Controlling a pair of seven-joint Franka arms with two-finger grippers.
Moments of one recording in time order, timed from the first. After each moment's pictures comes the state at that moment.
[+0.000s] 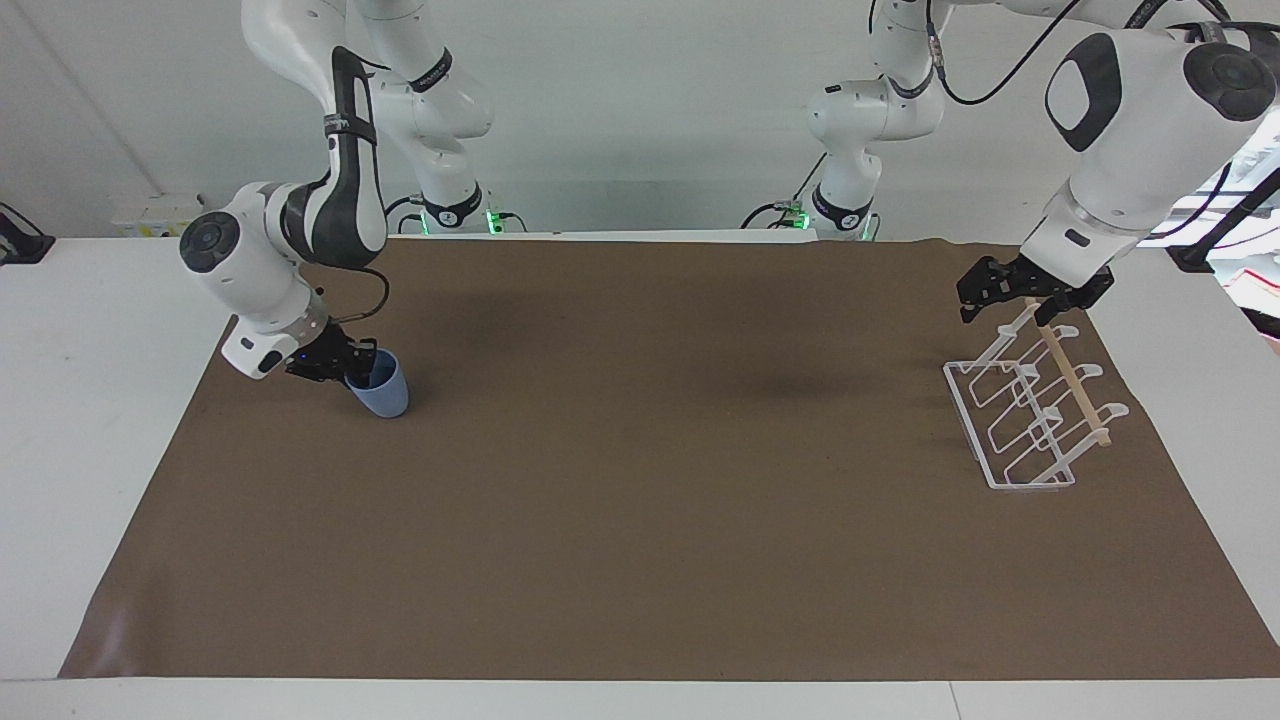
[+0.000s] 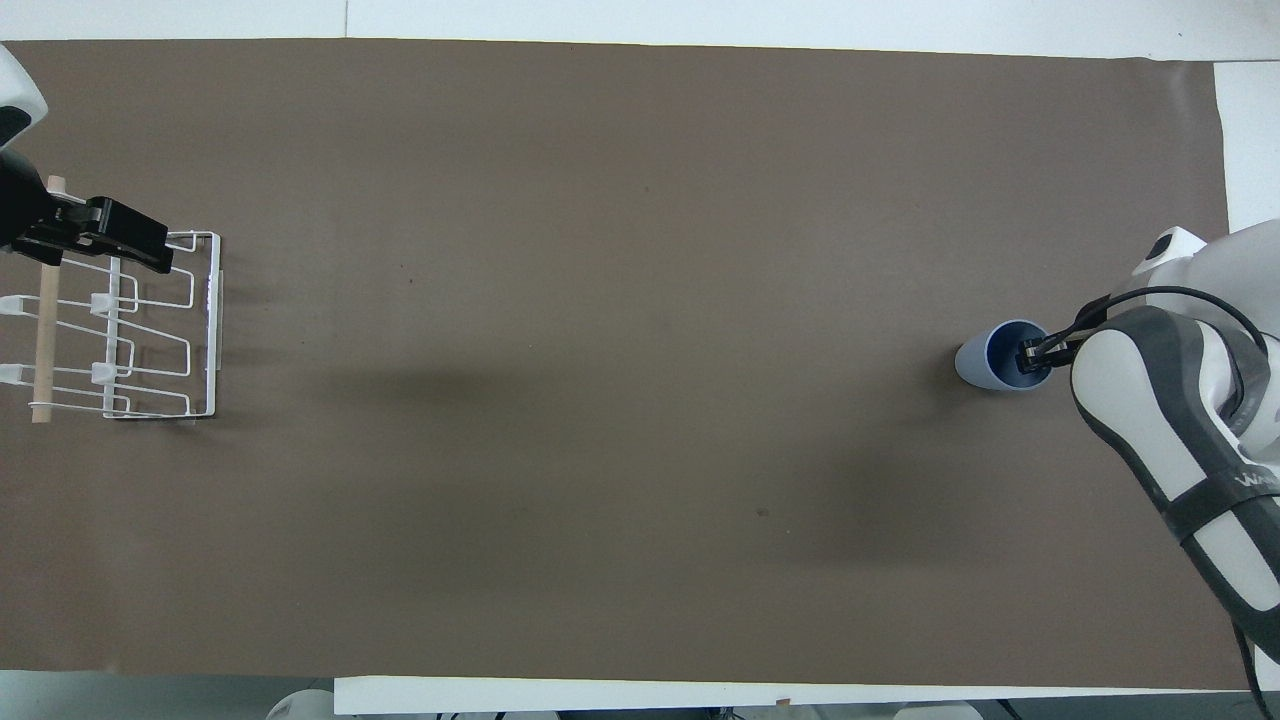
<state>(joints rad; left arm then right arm) -0.03 0.08 -0.10 -1.56 0.00 1.56 0.03 -0.15 0.07 0.00 -2.19 0.07 2.13 -0.33</state>
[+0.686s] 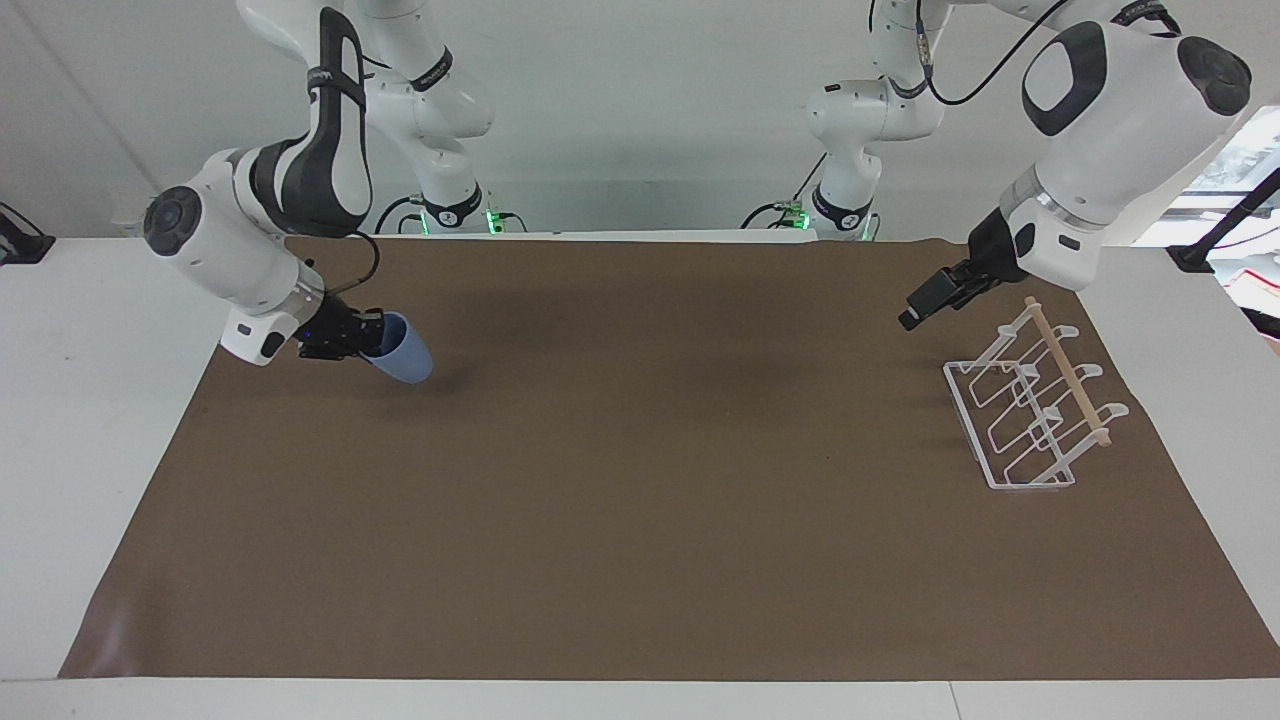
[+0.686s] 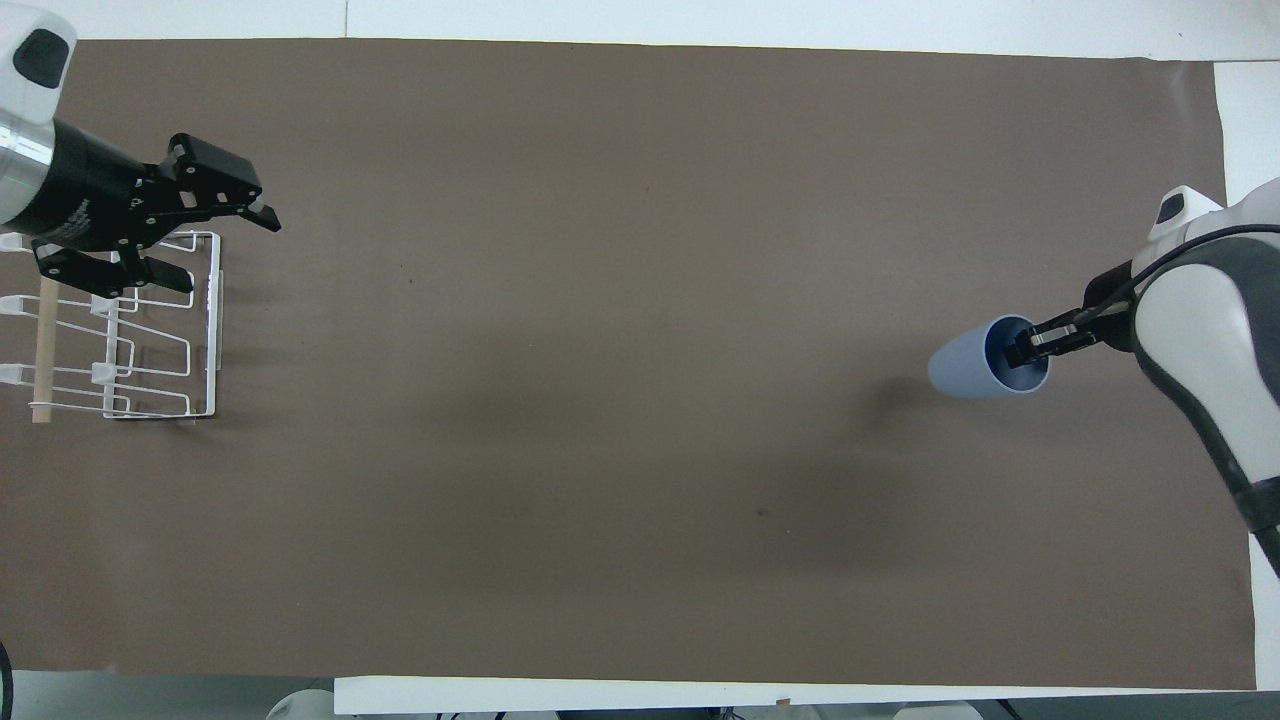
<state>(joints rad) -0.12 0.08 -0.12 -1.56 -0.26 1.63 -0.77 -0.12 0.04 0.02 -1.97 0.37 1.74 -0.45</state>
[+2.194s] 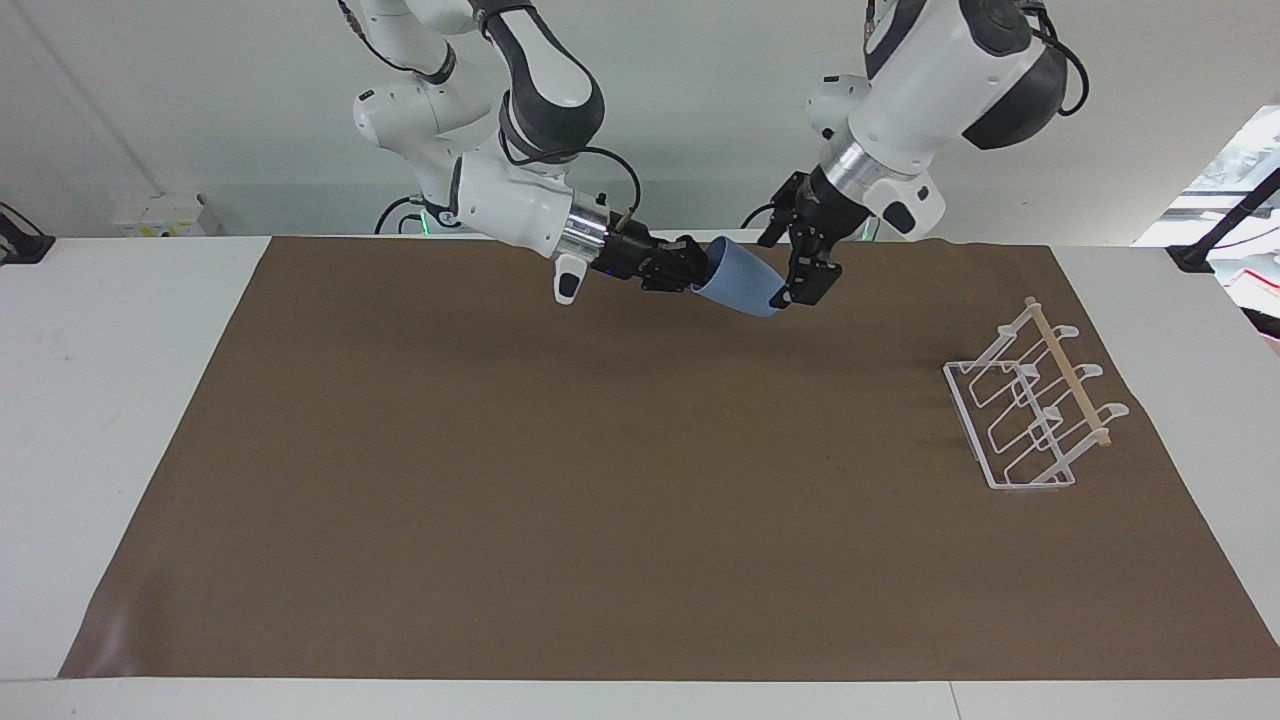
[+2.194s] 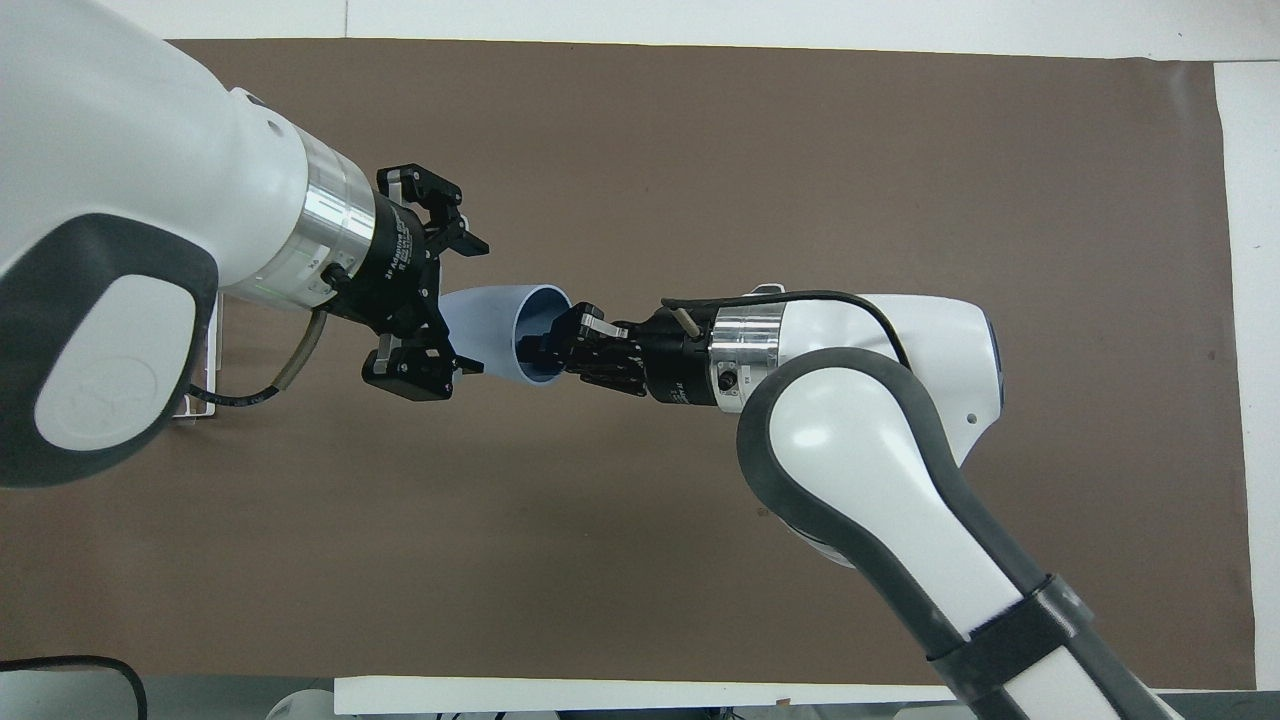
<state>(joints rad) -0.33 0.07 -0.11 -1.55 -0.37 1.67 -1.92 0.52 0.04 0.03 -2.04 1.46 2.33 0.00</state>
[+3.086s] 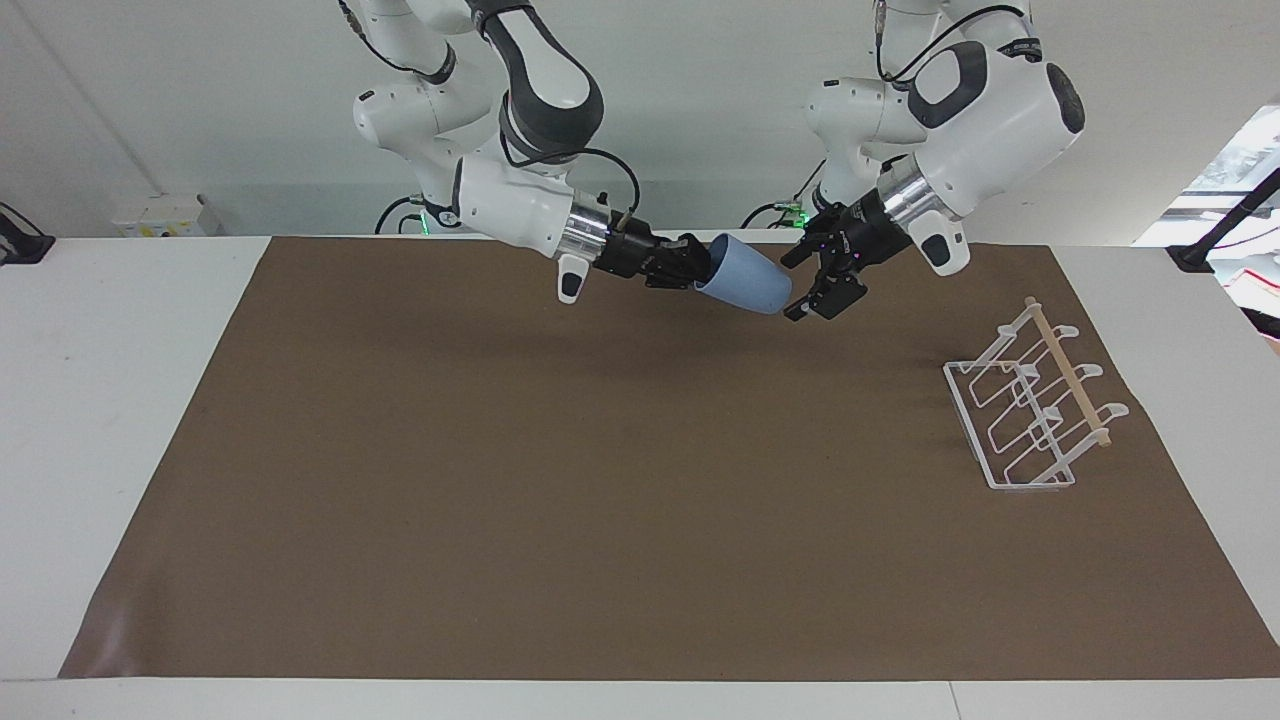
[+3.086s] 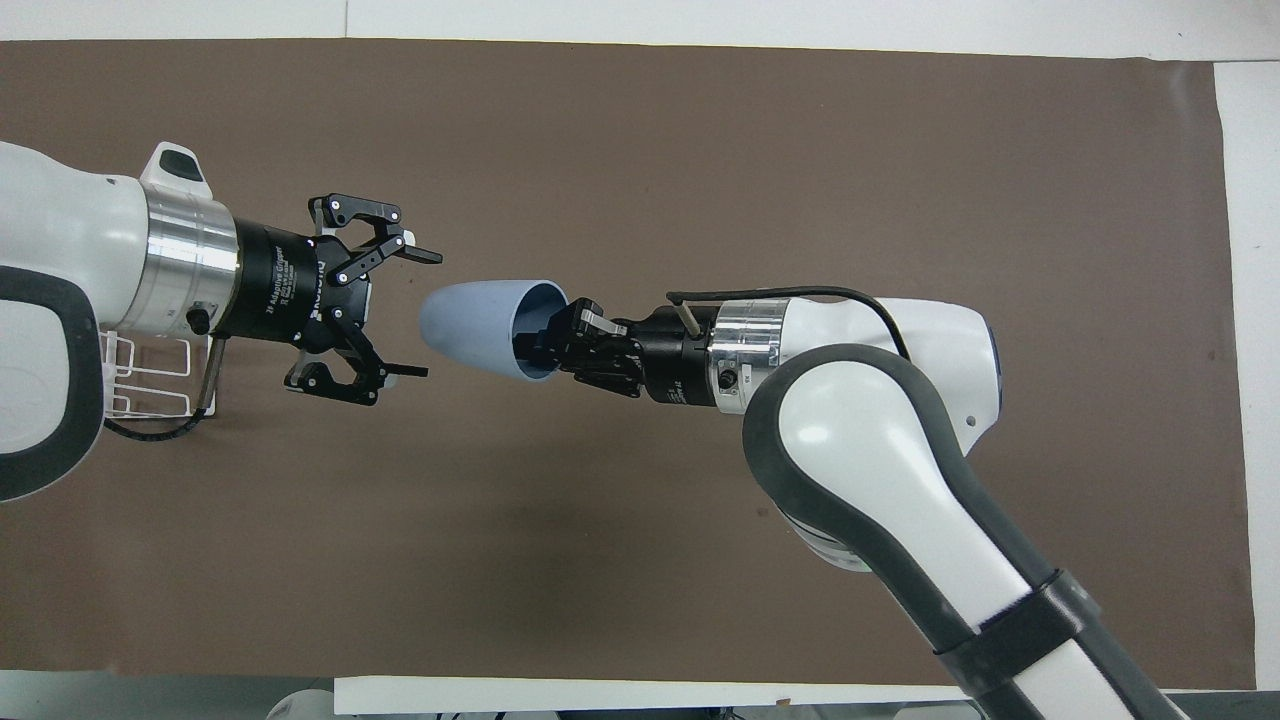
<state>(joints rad) -0.26 -0.09 -0.11 -1.93 -0.66 1.91 -1.50 0.53 0.04 0.03 -2.04 1.48 2.33 0.00</state>
